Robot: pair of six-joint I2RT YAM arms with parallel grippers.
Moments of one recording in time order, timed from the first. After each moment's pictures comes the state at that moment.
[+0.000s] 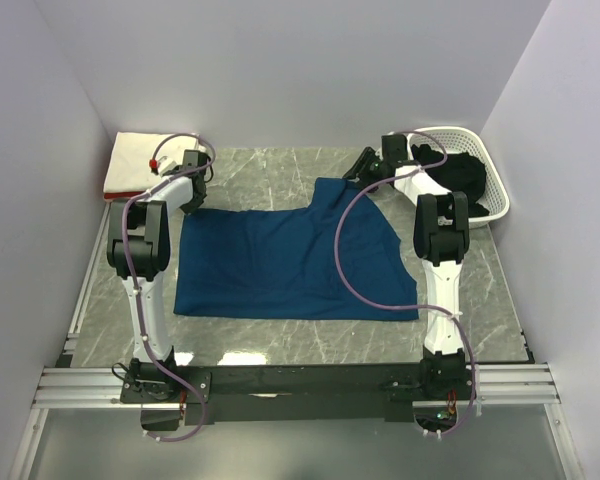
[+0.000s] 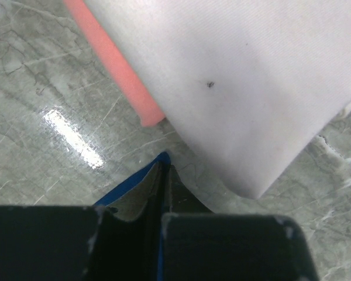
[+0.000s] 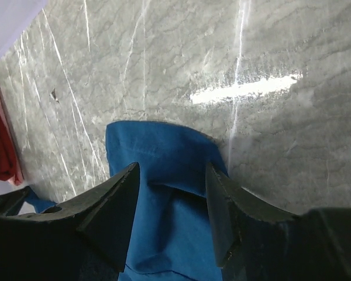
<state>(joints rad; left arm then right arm) -0.09 2.16 1.59 -0.48 -0.54 -0.88 0.10 2.43 1.94 -0.28 -0.35 0.68</state>
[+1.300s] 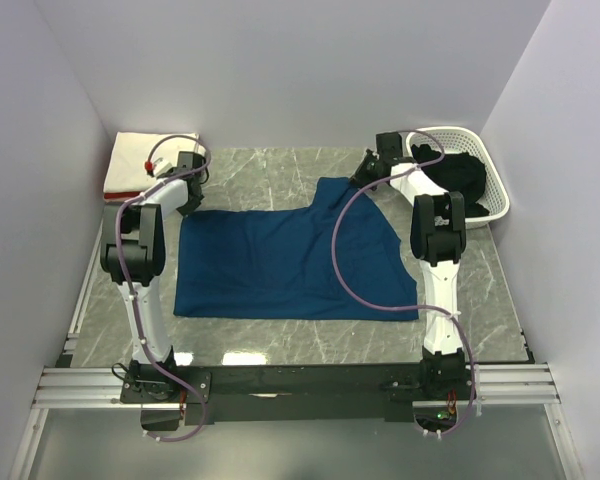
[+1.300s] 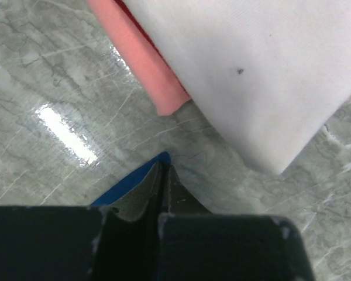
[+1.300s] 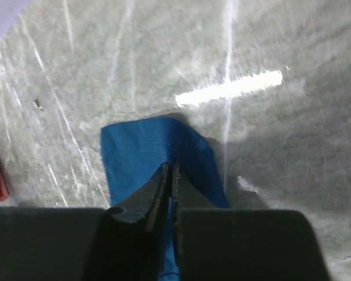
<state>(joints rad) -0.07 2.10 1.52 -0.45 -0.49 -0.88 0.13 2.43 1.98 -0.36 -0.26 0.69</state>
